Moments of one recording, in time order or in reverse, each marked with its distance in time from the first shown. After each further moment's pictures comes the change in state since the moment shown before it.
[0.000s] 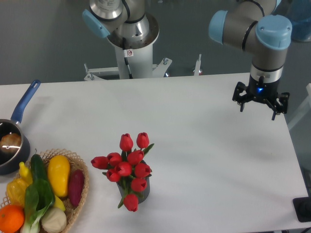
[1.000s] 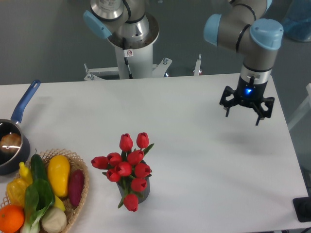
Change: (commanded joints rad) arm 0.028 0.038 -0.172 0.095 -0.320 -0.012
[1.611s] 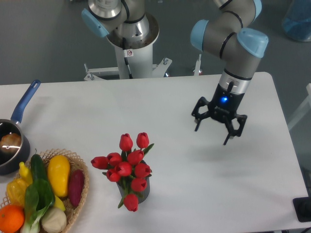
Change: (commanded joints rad) arm -0.064 -0.011 -0.021 -0.002 -0.462 0.002
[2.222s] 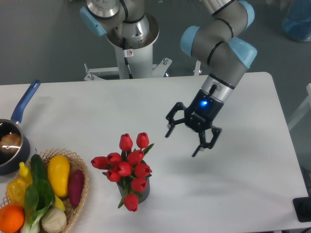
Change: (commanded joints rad) arm -0.095 -0.009 -0.005 0.003 -0.225 0.046
